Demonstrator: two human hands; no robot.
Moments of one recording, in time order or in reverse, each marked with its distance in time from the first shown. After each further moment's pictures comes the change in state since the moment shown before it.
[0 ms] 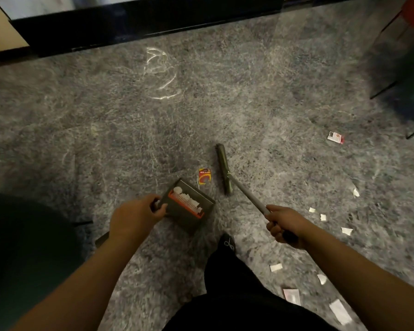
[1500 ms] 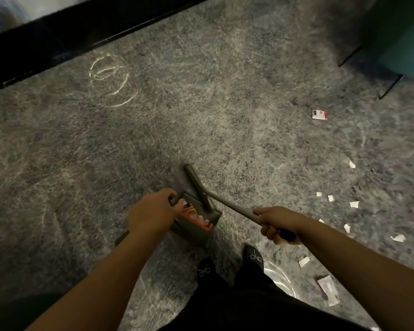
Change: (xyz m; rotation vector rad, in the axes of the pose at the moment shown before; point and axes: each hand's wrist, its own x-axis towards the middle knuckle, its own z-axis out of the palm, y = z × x) left_hand 0.242 -0.014 -0.046 0.016 -0.274 0.159; right_hand 0.056 -0.134 0.131 -0.017 -0.059 0.138
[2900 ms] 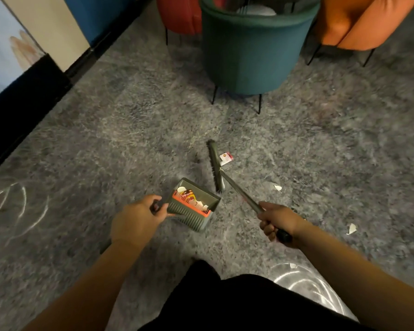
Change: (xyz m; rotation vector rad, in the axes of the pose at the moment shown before) left_hand 0.376 0.498 -0.037 0.076 -0.004 0.694; right_hand -0.014 -0.204 -0.417 0.842 0.373 -0.324
